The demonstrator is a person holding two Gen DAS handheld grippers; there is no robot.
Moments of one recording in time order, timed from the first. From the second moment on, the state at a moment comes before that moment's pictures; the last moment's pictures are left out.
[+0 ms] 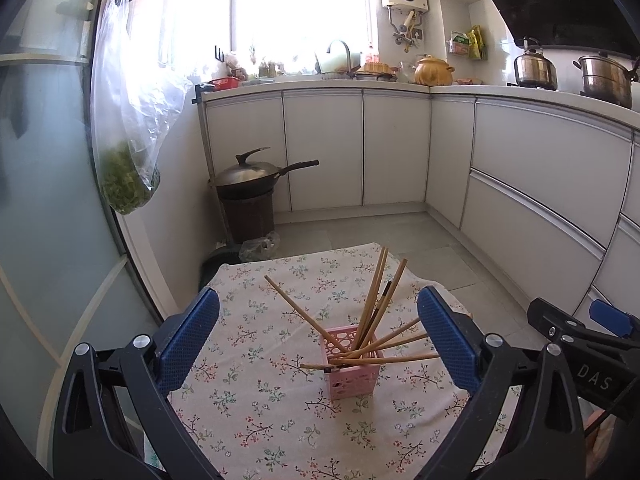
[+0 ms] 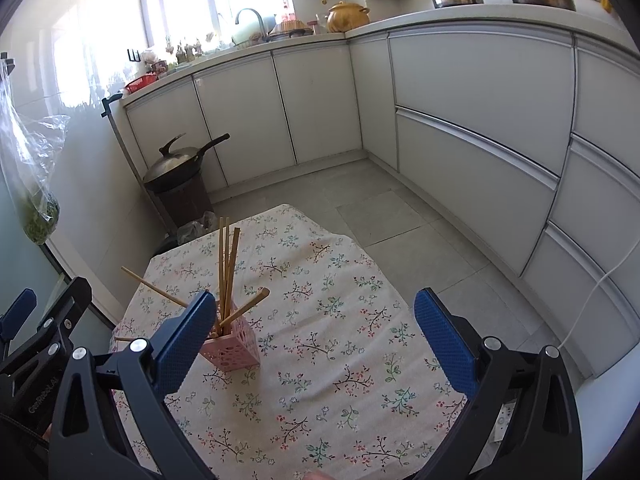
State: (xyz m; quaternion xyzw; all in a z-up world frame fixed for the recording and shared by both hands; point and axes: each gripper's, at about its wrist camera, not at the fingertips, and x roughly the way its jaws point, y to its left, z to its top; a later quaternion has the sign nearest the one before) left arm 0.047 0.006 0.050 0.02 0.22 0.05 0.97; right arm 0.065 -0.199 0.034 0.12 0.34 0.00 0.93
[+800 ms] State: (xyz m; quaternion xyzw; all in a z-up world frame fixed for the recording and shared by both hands) left arm 0.047 0.007 0.052 0.01 0.23 0.04 0.97; right arm 0.066 -0.197 0.035 0.12 0.34 0.00 0.93
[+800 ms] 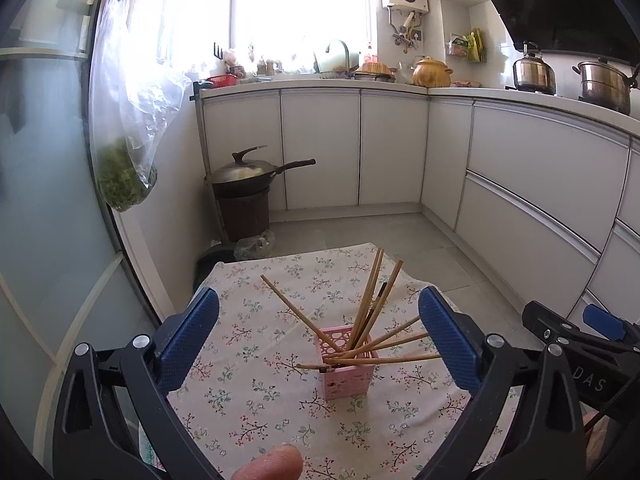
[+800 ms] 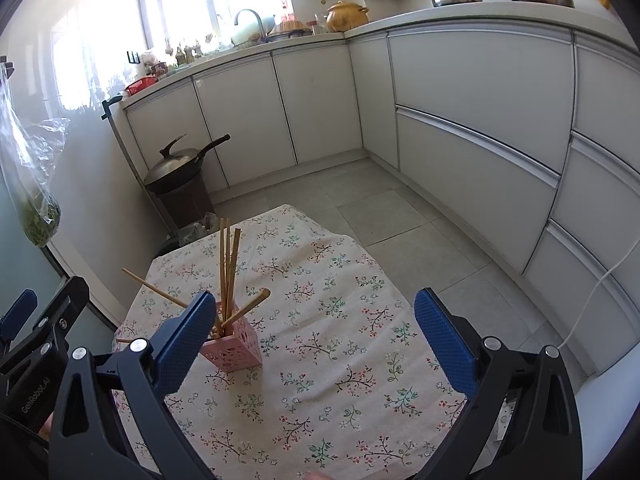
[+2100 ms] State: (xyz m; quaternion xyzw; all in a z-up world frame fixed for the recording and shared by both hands) left arm 0.050 0.005 0.047 0.01 0.24 0.04 0.97; right arm 0.066 -0.198 0.030 0.13 0.35 0.00 0.93
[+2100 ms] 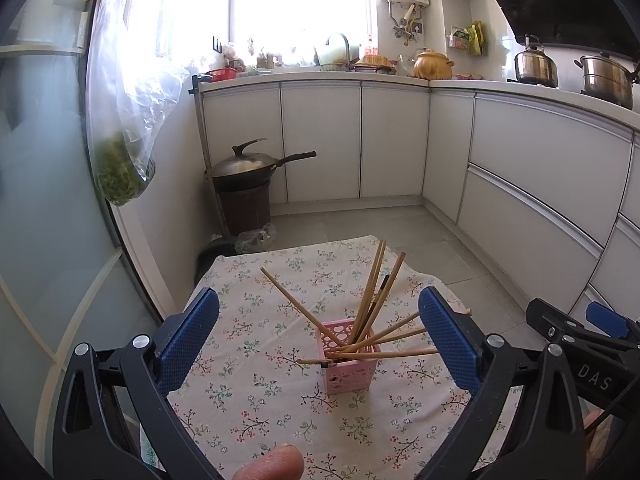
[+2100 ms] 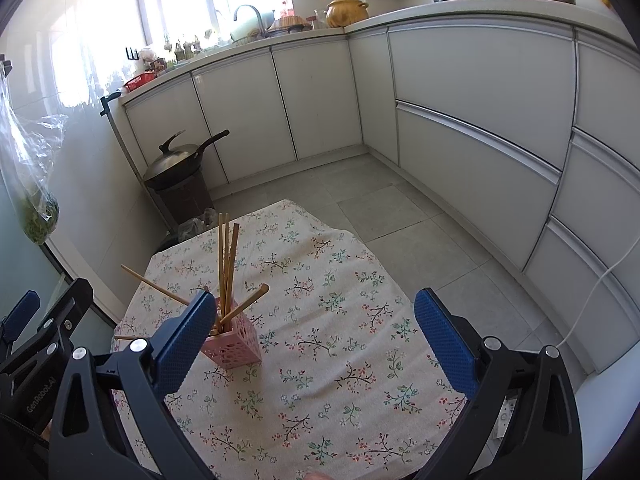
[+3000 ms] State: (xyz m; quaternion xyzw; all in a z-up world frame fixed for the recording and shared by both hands) left arm 0.052 0.009 0.046 0.02 0.24 0.05 0.97; right arm 0.066 -0.197 0.026 0.13 0.35 0.00 0.93
